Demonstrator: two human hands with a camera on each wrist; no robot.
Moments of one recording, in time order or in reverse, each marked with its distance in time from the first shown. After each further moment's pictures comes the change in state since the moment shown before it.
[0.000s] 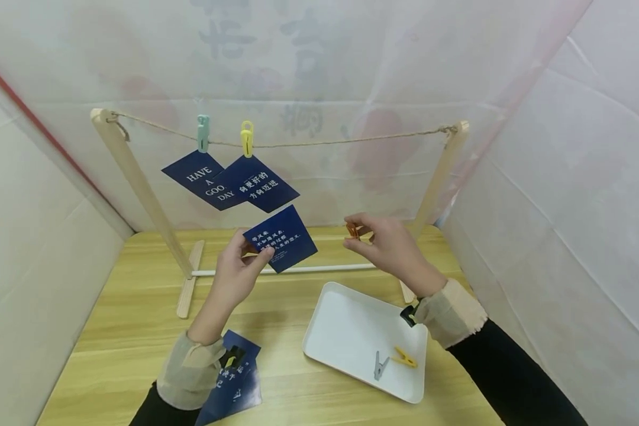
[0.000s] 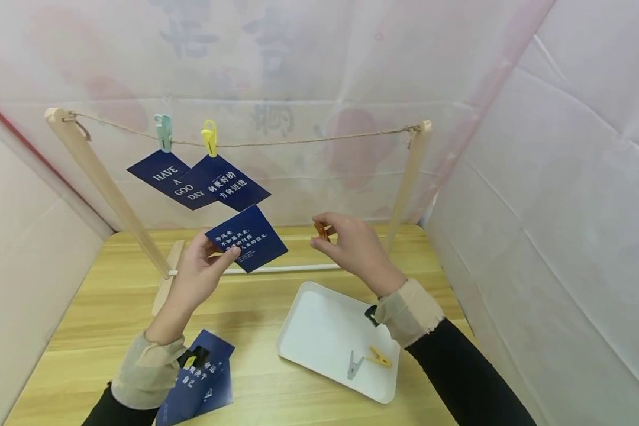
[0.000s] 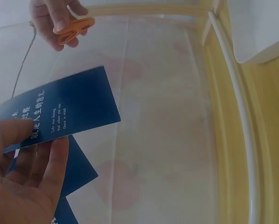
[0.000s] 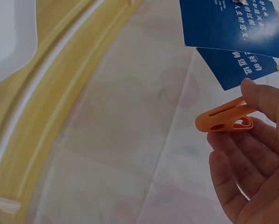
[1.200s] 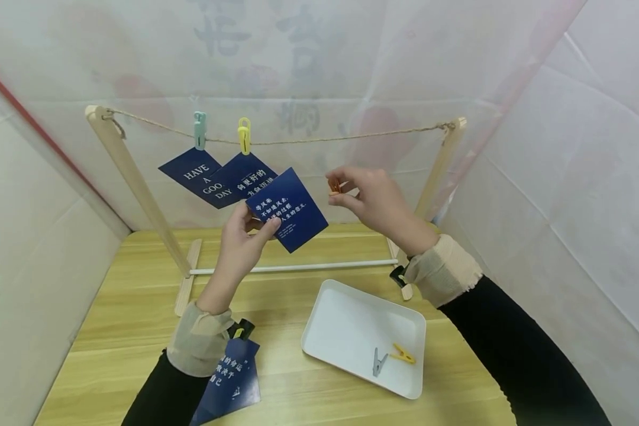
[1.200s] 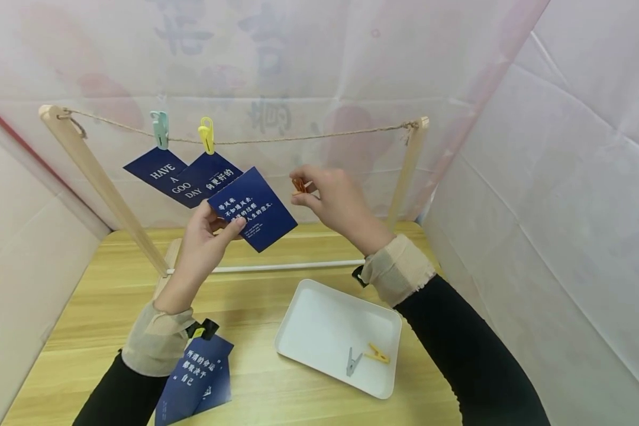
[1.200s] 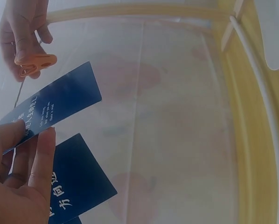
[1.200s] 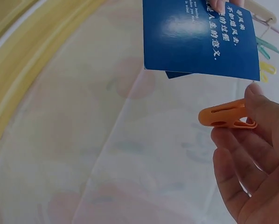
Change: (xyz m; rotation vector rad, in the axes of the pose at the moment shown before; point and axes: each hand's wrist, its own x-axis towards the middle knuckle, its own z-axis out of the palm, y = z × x) left_hand 0.040 0.011 0.004 -0.111 0.012 0.092; right_hand 0.060 -0.036 -0.042 -0.029 0.064 -0.154
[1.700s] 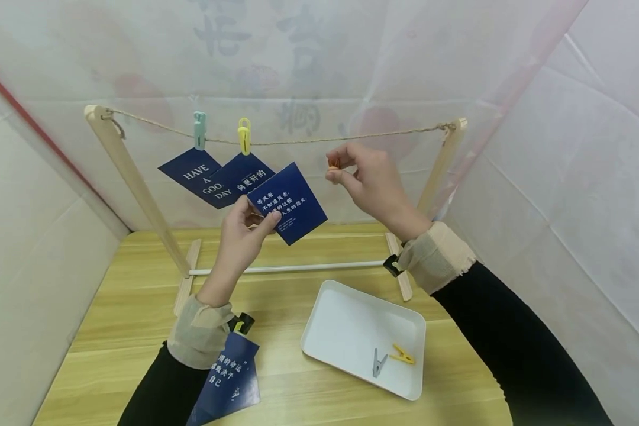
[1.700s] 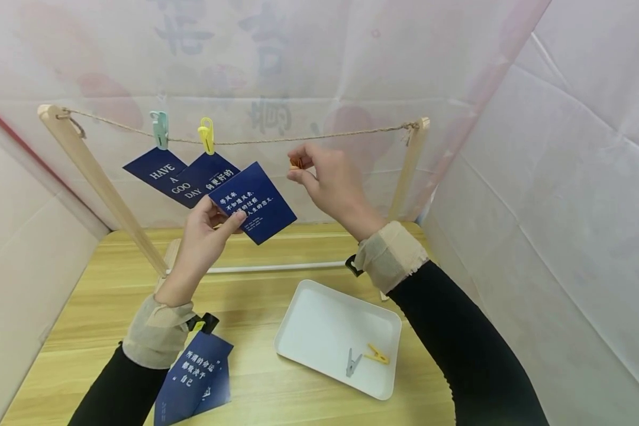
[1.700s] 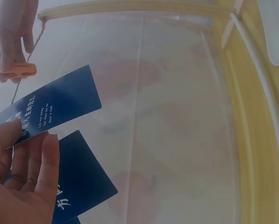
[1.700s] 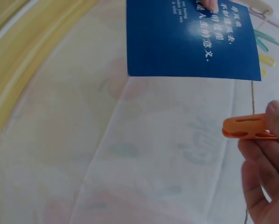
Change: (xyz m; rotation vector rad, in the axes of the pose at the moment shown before) left_hand 0.008 0.009 0.000 0.040 0.015 -0.013; right_hand 0.021 -0.005 -0.006 0.068 0.195 -0.045
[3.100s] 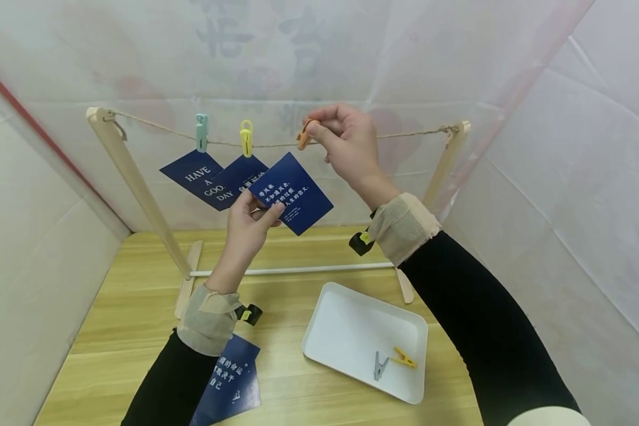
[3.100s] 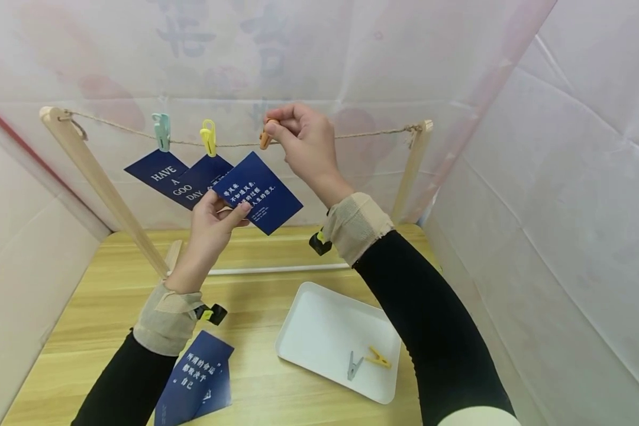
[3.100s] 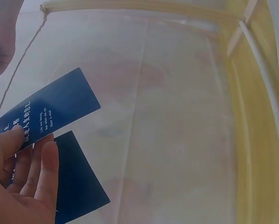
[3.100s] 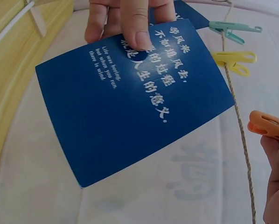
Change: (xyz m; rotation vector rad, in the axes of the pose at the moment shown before) left_hand 0.020 -0.013 0.009 -0.182 0.027 -0.114; right_hand 0.054 -0.040 0.006 0.597 0.180 0.300
